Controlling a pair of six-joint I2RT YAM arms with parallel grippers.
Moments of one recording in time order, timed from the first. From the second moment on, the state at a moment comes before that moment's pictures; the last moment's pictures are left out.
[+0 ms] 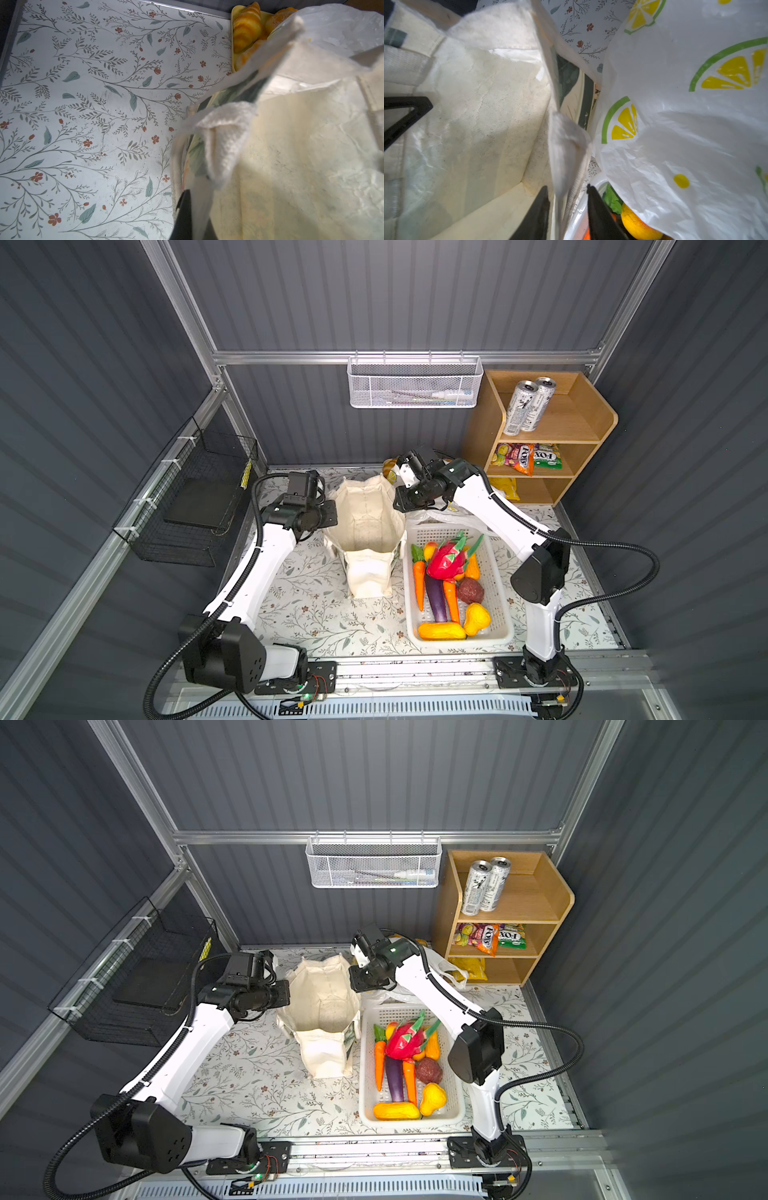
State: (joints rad) left arm -0.22 1.35 1.25 -0.76 0.05 -0.27; right arm 0.68 2.01 2.08 -1.04 -0.17 0.35
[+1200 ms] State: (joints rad) left arm -0.21 1.39 1.26 -0.71 0.13 -0.25; right arm -0.07 1.74 2.24 -0.72 -0.33 0.39
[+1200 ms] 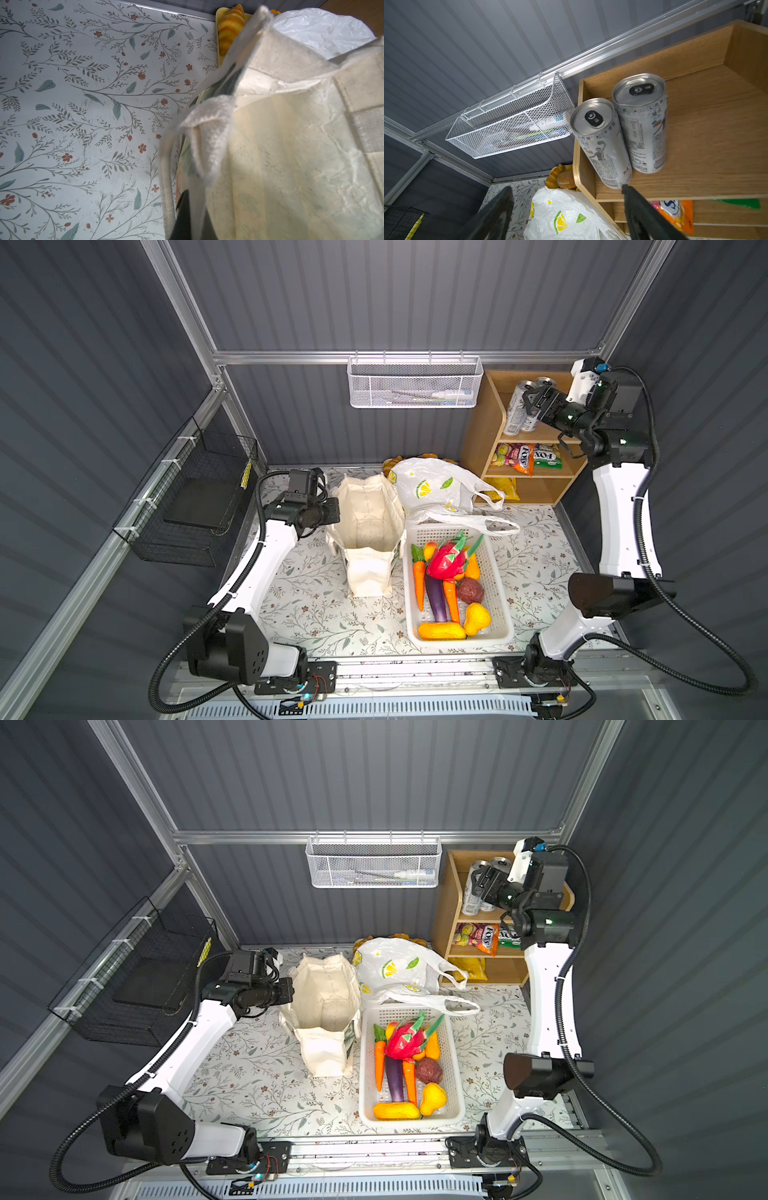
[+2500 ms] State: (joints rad) left arm -0.21 1.40 1.26 -0.71 0.10 -0.24; right arm -0.08 1.87 2.14 -0.46 -0.39 0.38
